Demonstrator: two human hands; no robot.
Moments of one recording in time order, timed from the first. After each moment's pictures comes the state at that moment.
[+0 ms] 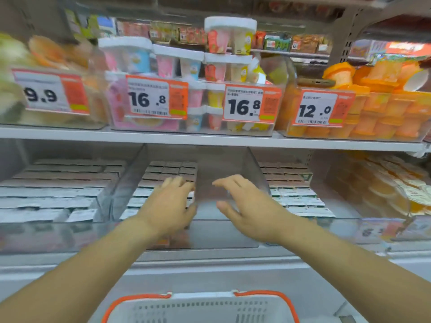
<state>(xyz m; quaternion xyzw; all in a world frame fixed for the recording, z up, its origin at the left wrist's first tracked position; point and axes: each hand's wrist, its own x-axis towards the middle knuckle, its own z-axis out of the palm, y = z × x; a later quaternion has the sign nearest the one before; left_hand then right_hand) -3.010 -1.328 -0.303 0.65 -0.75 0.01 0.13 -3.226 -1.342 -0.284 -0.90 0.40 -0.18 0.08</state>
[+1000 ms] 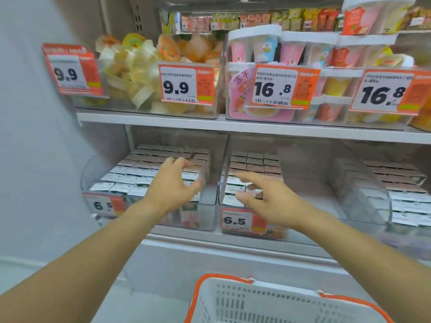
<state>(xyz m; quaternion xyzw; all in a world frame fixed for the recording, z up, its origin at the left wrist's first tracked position) -2.822 -1.281 -0.307 0.73 -0.59 -0.04 0.33 -3.067 -1.338 -0.305 -0.88 0.36 -0.21 0.23</state>
